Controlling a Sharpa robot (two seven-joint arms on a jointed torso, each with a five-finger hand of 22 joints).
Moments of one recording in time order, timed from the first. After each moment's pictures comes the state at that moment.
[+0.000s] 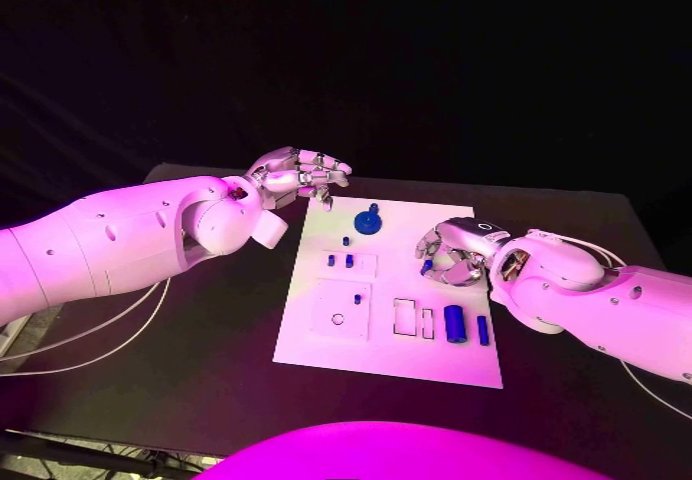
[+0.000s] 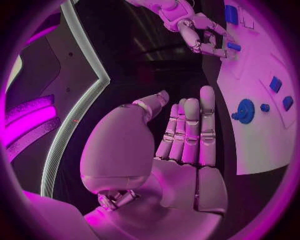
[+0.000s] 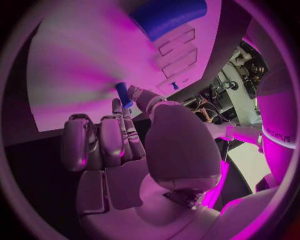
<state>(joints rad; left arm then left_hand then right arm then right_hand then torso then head) 1.20 -0.86 -0.03 1.38 -0.15 0.01 0.28 1.33 -0.21 0.56 0.04 0.05 0.86 0.19 0.30 0.39 0.95 0.12 0.49 0.31 1.06 0.04 1.11 0.61 0.18 1.08 0.13 0.78 0.65 1.20 -0.74 -0.18 1.50 -1.53 -0.28 -0.11 1.31 -0.22 0.51 0.01 0.14 0.98 0.15 0.11 0.48 1.04 0.09 0.27 0.13 1.47 0.01 1.21 1.18 0.08 1.45 0.11 1.27 1.31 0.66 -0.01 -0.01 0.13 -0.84</state>
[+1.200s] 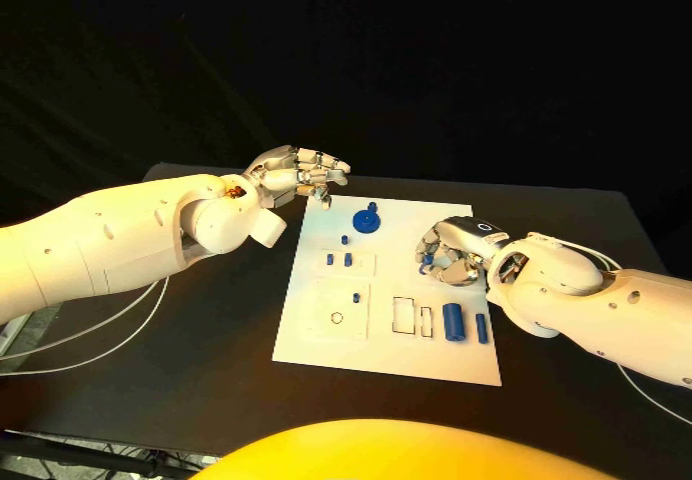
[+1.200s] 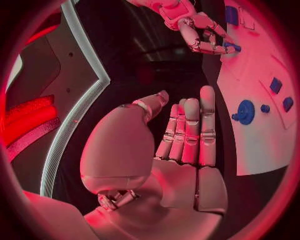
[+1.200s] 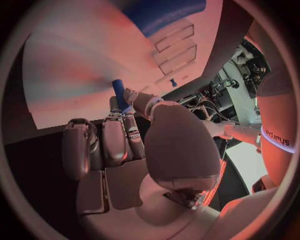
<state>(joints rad) 1.20 -0.85 -0.03 1.38 -0.15 0.02 0.28 1.33 -0.21 0.56 0.05 0.05 0.86 0.19 0.30 0.39 0.95 0.11 0.49 0.31 1.06 0.04 1.11 0.61 0.18 1.08 0.14 0.78 0.64 1.19 -0.75 -0.18 1.53 -1.54 -0.35 -0.12 1.35 -0.16 0.67 -0.05 0.05 1.09 0.12 0.17 0.52 1.13 0.11 0.28 0.12 1.47 -0.02 1.25 1.20 0.06 1.46 0.08 1.36 1.31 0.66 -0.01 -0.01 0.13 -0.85</state>
